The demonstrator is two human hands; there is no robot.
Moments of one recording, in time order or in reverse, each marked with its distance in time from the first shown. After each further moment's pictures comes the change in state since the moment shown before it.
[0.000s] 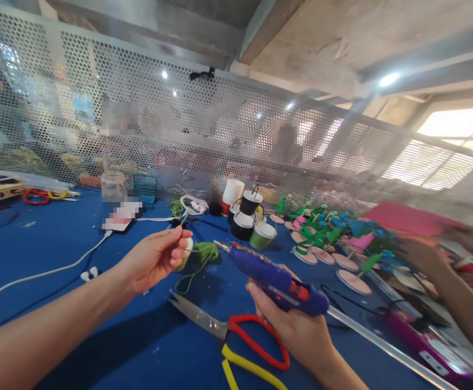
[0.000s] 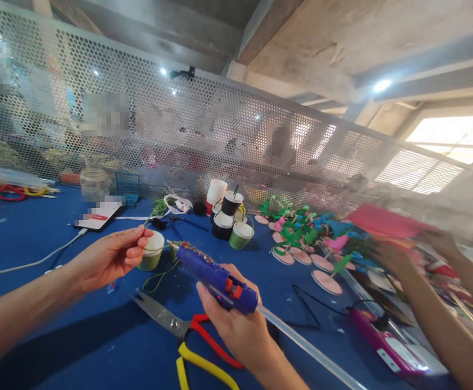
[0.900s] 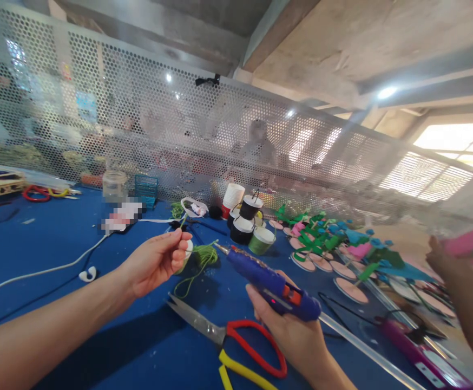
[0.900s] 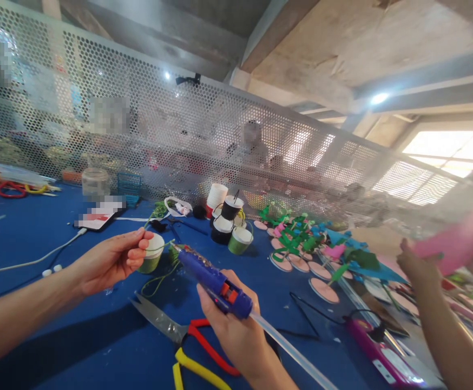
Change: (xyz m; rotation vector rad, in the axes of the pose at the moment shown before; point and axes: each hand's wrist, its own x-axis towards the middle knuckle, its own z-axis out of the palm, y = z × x) left_hand 0.001 -0.003 -0.003 -0.109 0.008 -0.028; right_hand 0.001 0.000 0.003 -0.065 0.006 0.039
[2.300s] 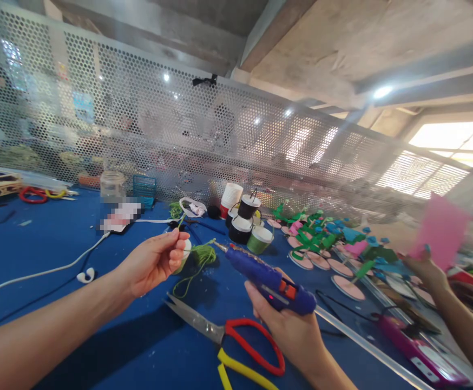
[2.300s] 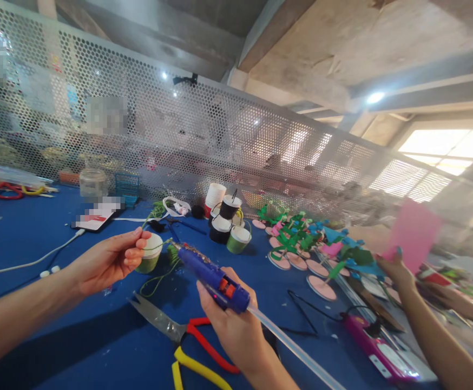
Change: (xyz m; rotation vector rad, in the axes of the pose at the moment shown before) left_hand -0.002 0.002 0.005 -0.017 0.042 -0.013; right_hand -0.003 0.008 -0.001 -0.044 0.081 -0.003
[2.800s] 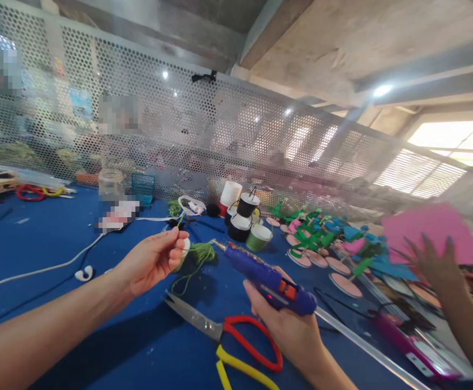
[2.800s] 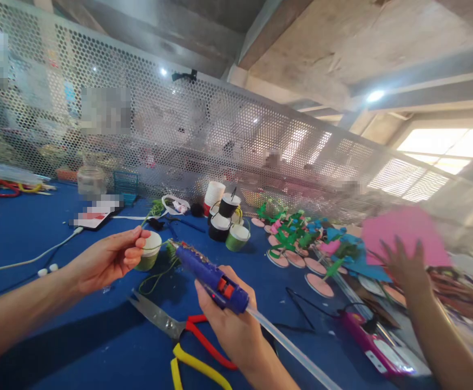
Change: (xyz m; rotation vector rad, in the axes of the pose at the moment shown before) left_hand 0.004 -0.003 -0.006 0.030 -0.040 0.024; right_hand 0.004 -0.011 -0.001 0.049 -0.066 0.018
